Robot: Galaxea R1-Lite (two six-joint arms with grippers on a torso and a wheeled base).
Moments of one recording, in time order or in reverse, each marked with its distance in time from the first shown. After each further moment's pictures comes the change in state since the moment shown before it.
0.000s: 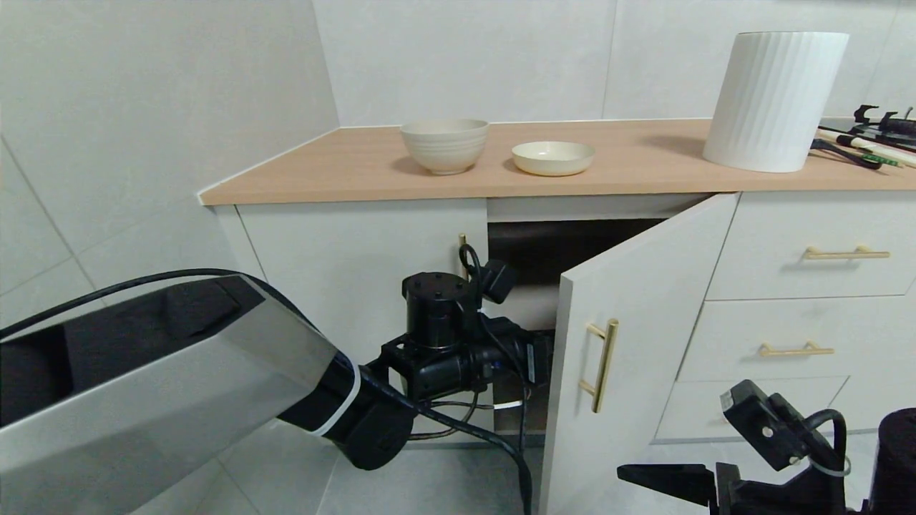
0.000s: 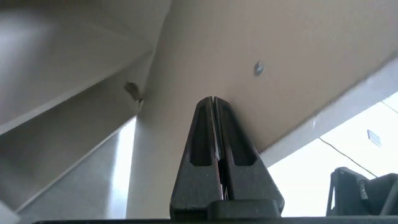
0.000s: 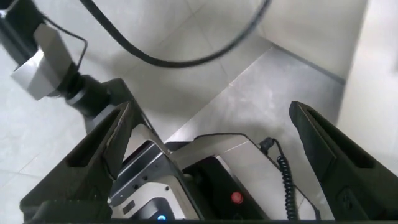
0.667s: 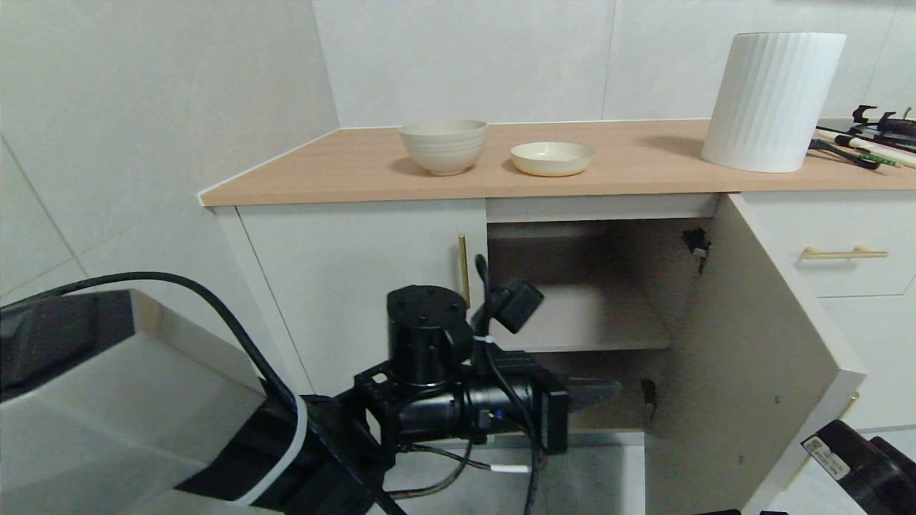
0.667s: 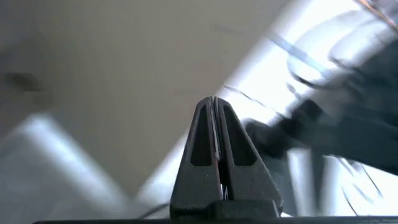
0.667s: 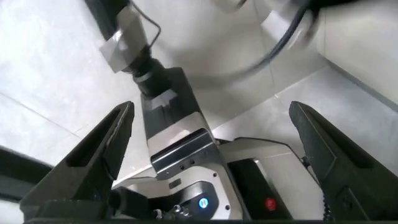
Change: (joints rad) left arm -0.079 -0.168 0.186 -0.037 -0.165 -0.064; right arm 0.129 -0.199 0.027 0.056 0.084 -0.001
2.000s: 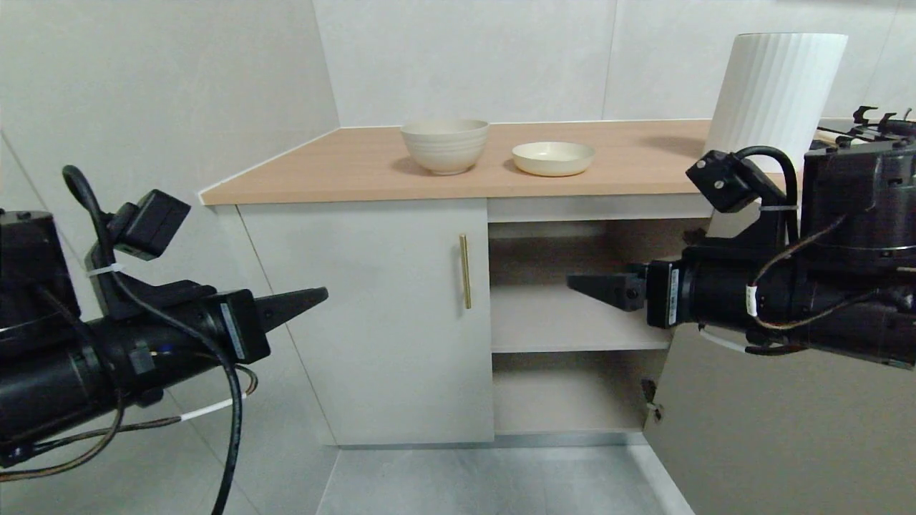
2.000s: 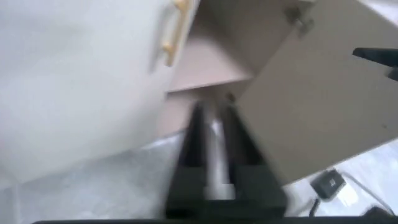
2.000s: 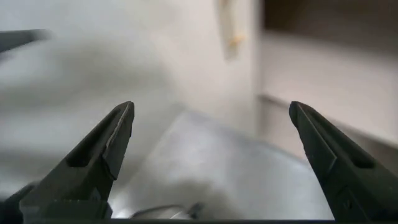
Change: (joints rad) left arm 0.514 -0.703 0.201 0.600 0.310 0.117; right arm -0.350 0.250 -0.811 0.634 -0.307 -0.150
